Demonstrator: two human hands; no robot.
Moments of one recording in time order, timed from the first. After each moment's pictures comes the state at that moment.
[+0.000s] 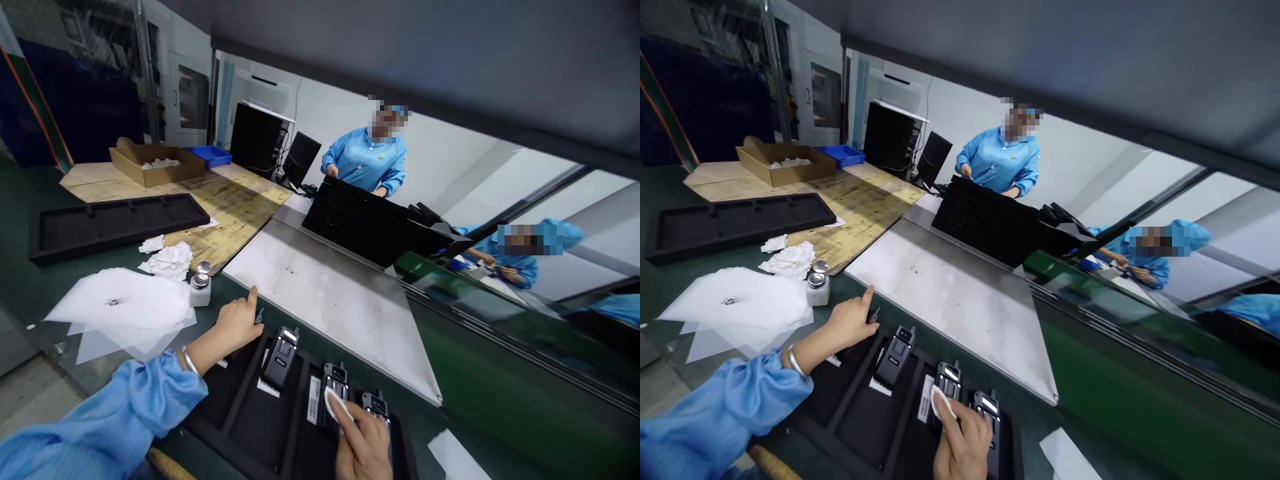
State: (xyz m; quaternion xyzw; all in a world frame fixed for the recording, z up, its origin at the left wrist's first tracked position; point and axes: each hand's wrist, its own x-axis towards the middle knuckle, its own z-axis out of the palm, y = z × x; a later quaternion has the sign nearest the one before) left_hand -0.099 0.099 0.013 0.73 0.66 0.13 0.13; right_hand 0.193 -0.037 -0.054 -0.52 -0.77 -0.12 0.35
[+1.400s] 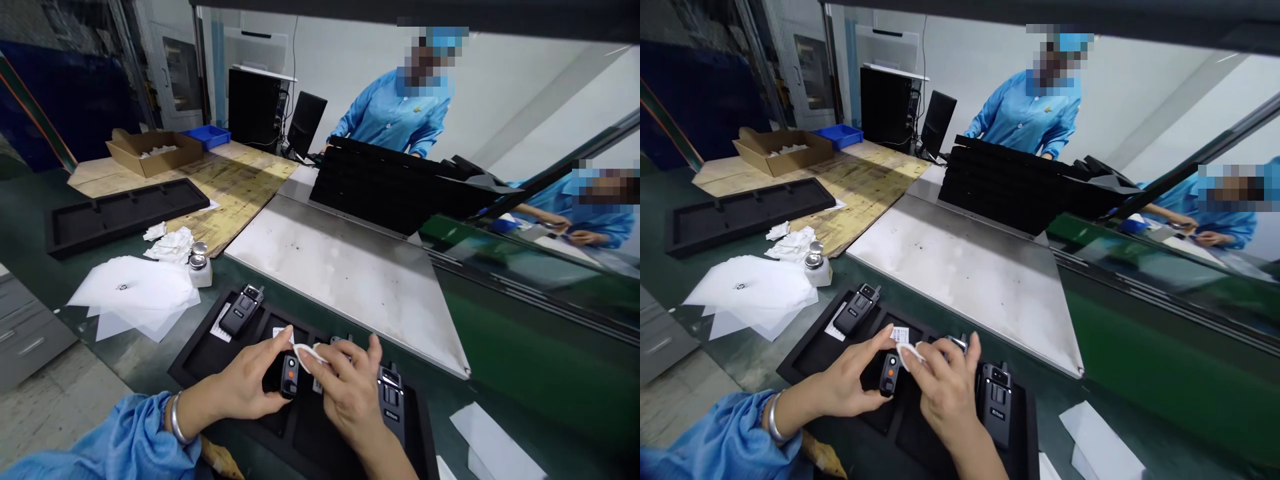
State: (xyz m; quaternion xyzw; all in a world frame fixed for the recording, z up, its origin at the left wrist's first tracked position) left_hand -0.061 -0.003 -0.011 0.80 0.30 0.41 0.31; right_hand 0.156 0.002 0.013 -0.37 -0.85 -0.10 0.35
